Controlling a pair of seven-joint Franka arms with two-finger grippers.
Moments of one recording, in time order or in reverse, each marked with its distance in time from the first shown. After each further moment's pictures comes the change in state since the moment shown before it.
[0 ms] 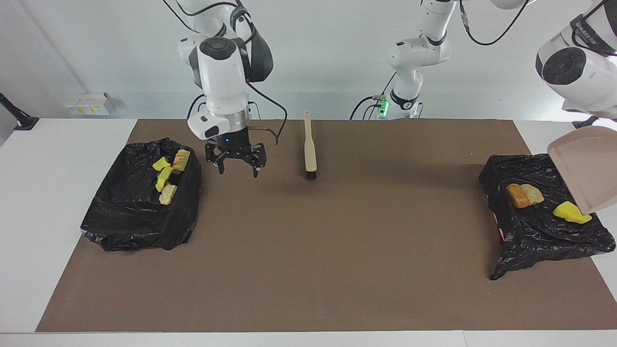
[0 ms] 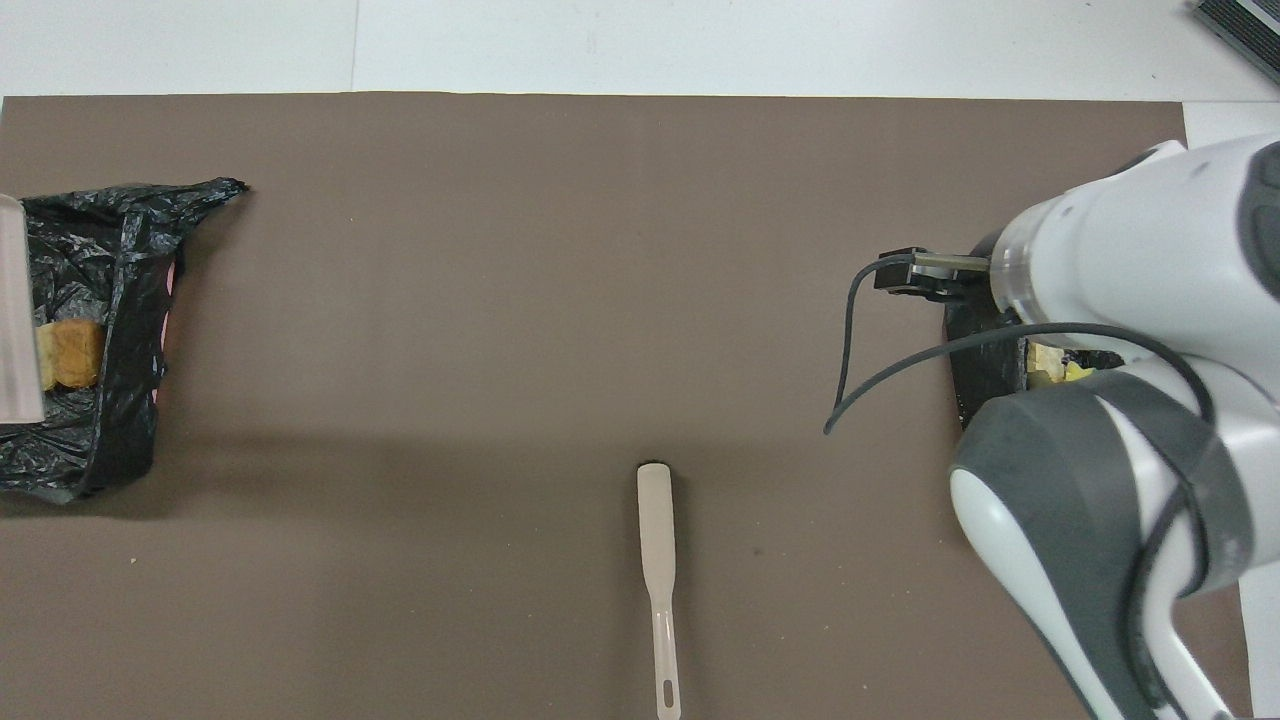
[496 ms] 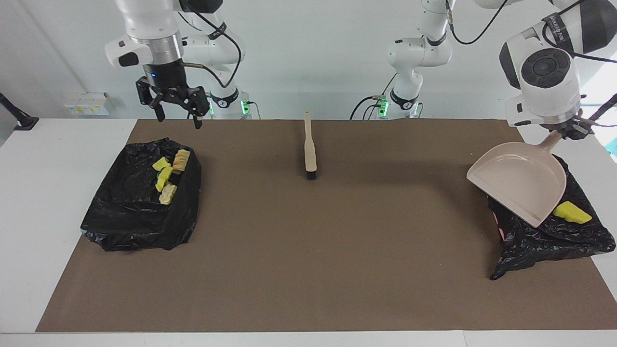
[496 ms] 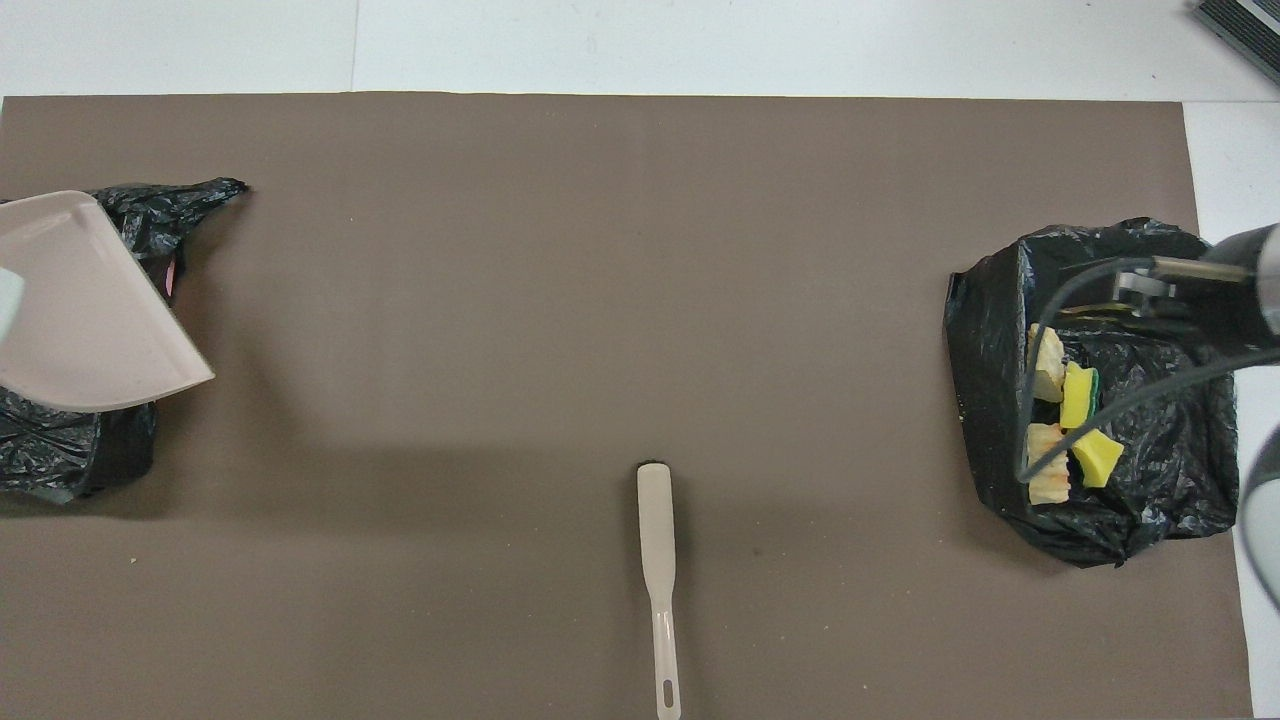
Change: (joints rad) left arm -0.074 -0.016 -0.001 -0.004 -0.326 -0.173 -0.442; right arm -0.068 -0.063 -0.110 0.130 0.061 -0.267 -0.205
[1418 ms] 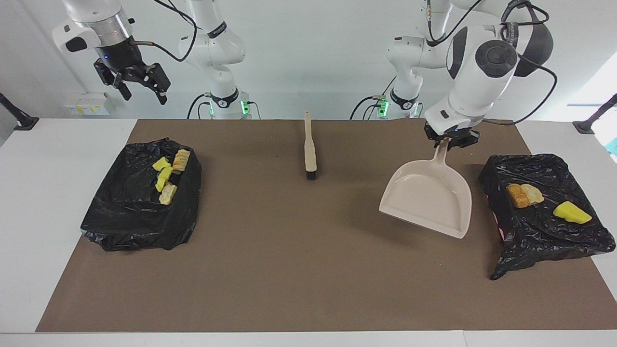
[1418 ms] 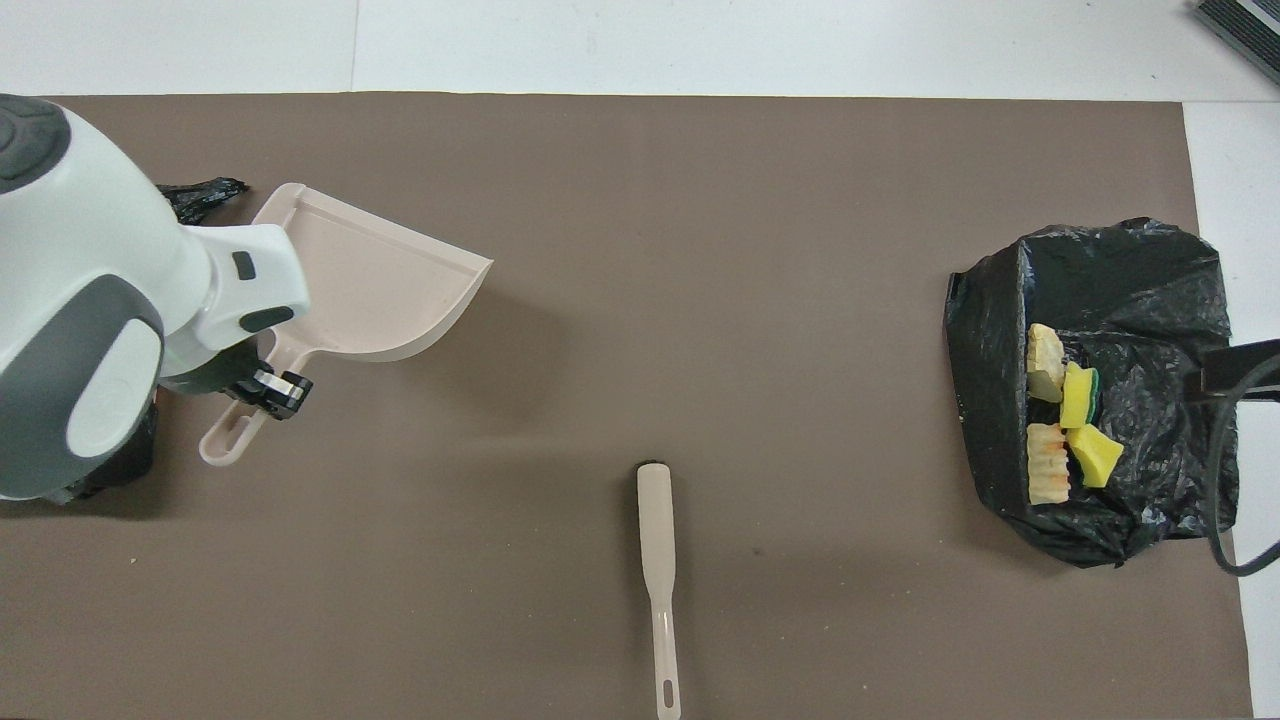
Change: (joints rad) left arm -0.239 0.000 -0.009 -0.015 -0.614 0.012 -0.698; right arm 0.000 -0.067 -0.127 -0.049 0.060 -0.130 -0.157
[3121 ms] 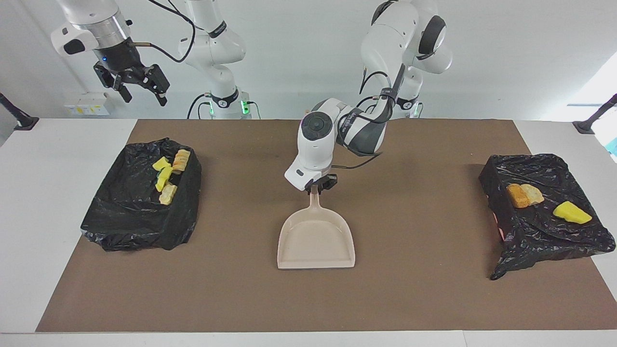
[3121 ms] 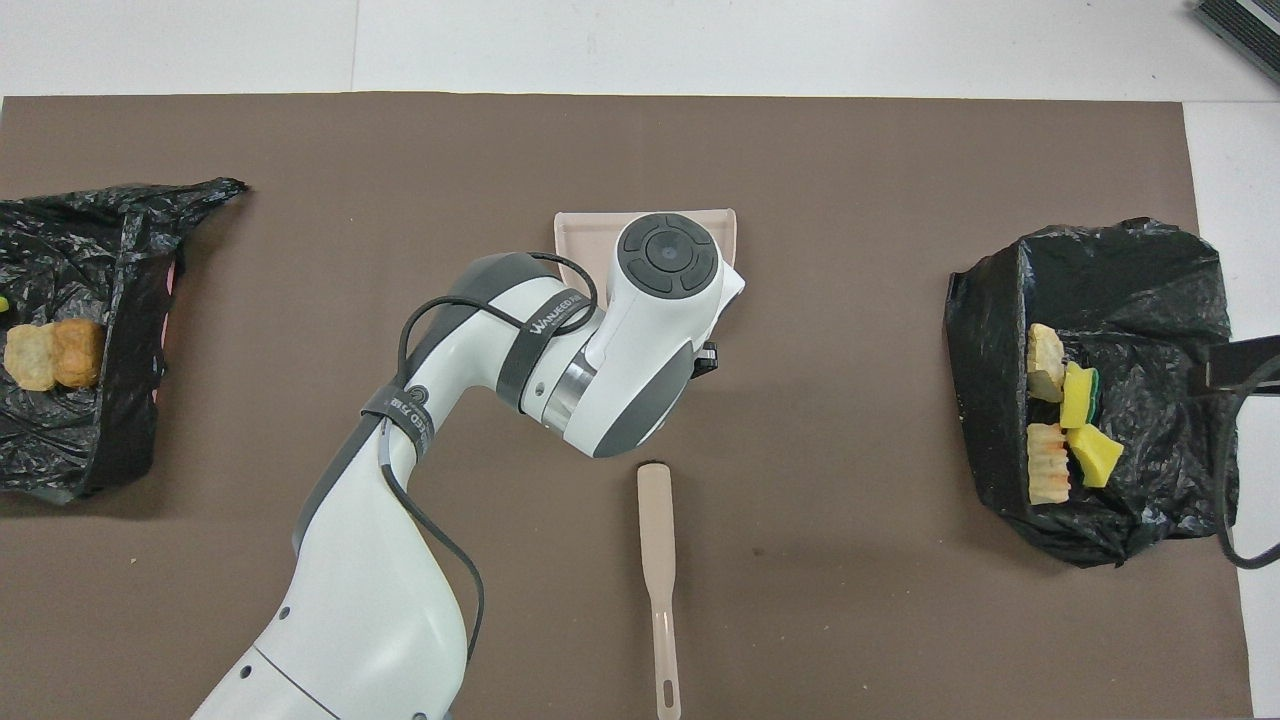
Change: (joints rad) left arm -0.411 0.544 0.004 0.334 -0.121 0.370 -0.754; right arm 0.113 -0.001 -0.121 -0.003 0.003 0.017 0.000
